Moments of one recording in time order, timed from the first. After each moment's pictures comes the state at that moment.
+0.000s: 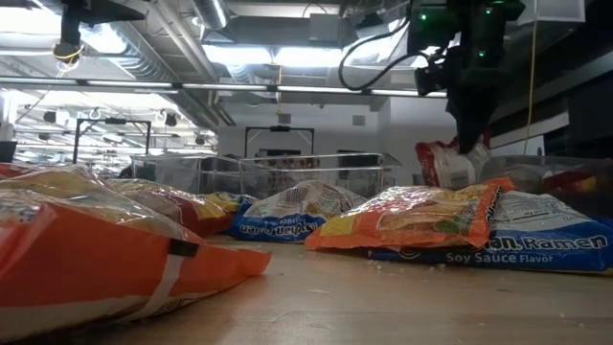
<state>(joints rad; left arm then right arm) -0.53 0.29 0.52 0.03 -1.33 -0.31 -0.28 1.36 1.04 -1.05 0.07 0.01</state>
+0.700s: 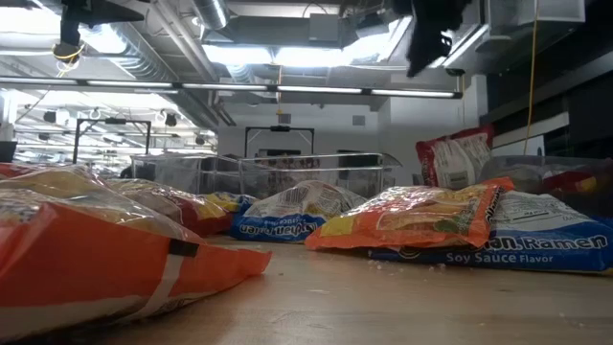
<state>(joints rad) -0.53 0.29 0.52 0.03 -1.34 -0.31 -0.28 1.36 1.45 -1.08 -0.07 0.11</state>
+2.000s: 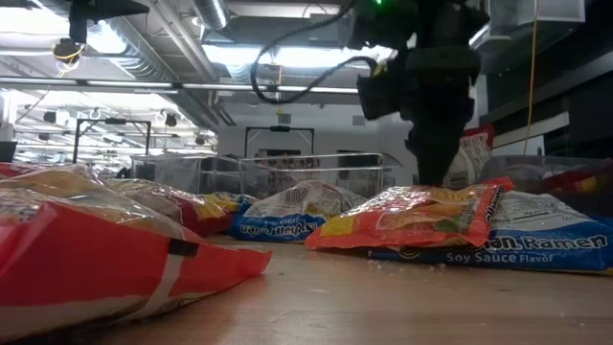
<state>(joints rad) -0.54 0.29 0.52 0.01 -1.21 -0.30 0.09 1.77 1.17 -0.73 -0.19 0.44</state>
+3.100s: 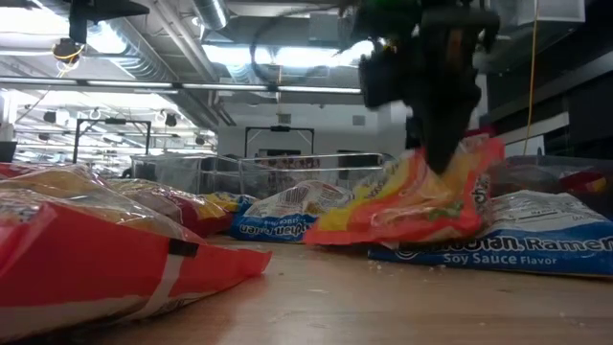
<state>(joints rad) -0.53 0.29 0.52 -0.01 -1.21 -0.30 0.09 1.73 1.16 -0.68 -0.38 0.38</state>
